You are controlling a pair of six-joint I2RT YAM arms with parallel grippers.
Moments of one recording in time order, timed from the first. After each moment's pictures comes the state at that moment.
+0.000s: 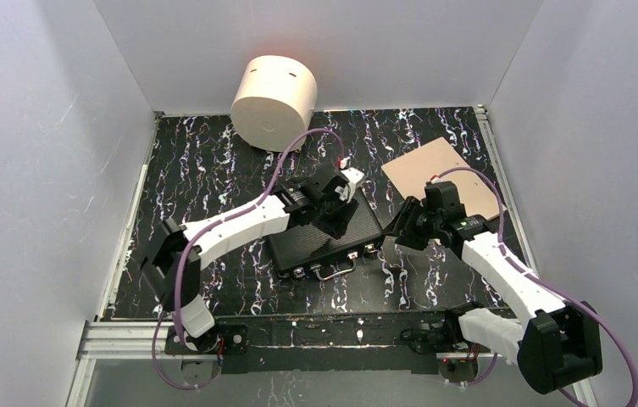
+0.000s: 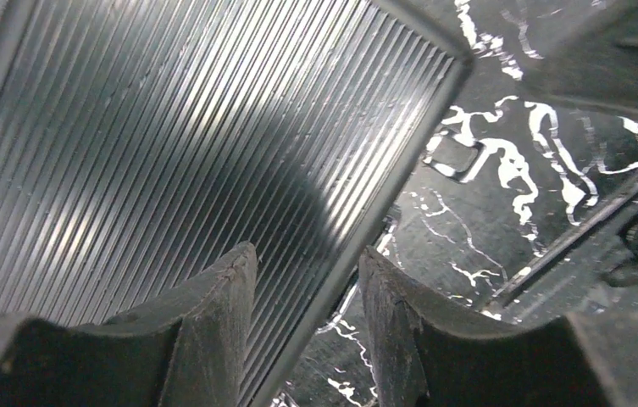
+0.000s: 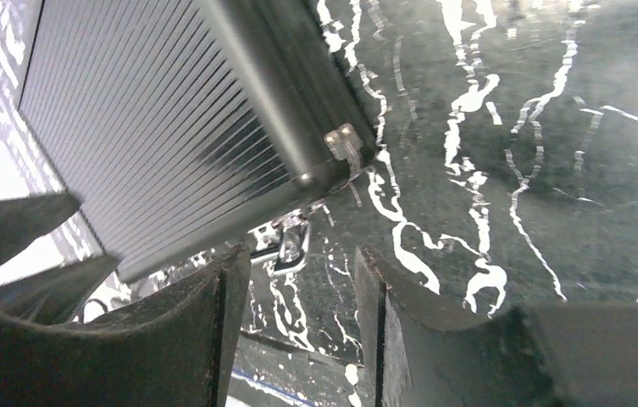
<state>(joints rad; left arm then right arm) -0.91 1.61 1.32 -0.60 0.00 -0.22 0.35 1.06 0.70 -0.55 -0.20 0.81</state>
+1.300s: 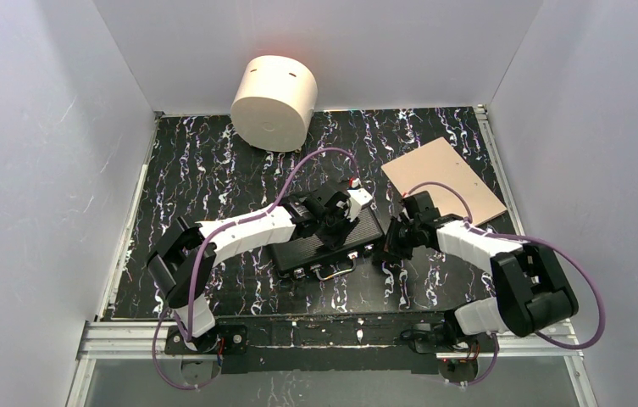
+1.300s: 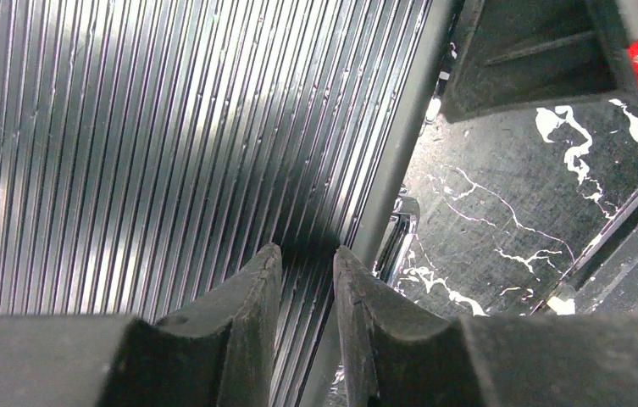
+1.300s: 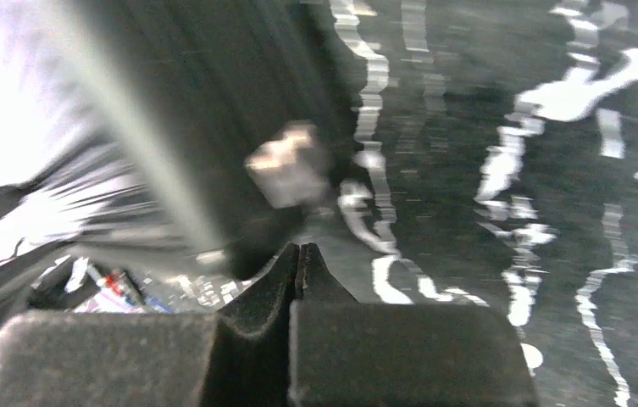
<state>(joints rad) -0.93 1.69 1.17 -0.43 0.09 -0.03 0.41 1.36 0.61 -0.31 -0.43 0.72</state>
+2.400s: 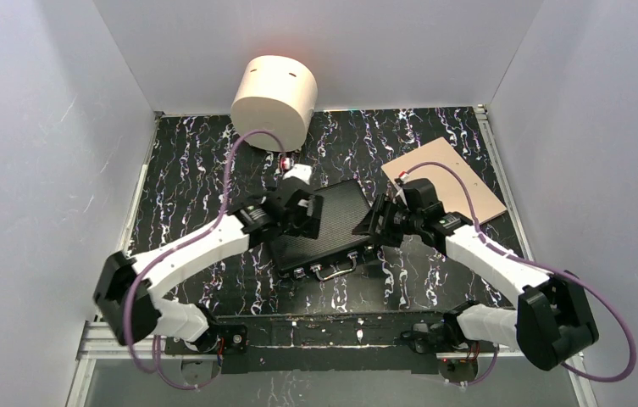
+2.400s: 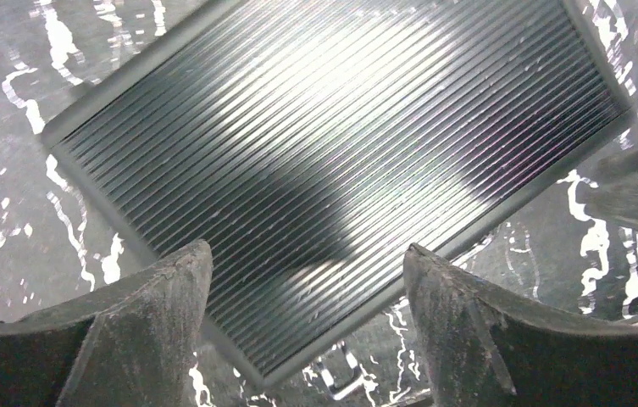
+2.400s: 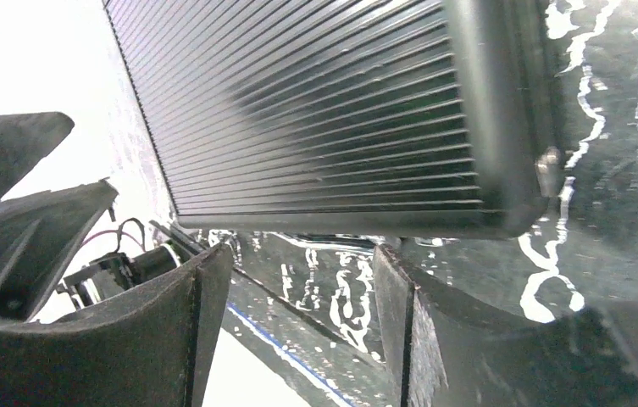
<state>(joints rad) -0.87 1.41 1.09 -0.59 -0.30 -0.46 0.48 1.16 0.66 -0.27 -0.41 0.79</state>
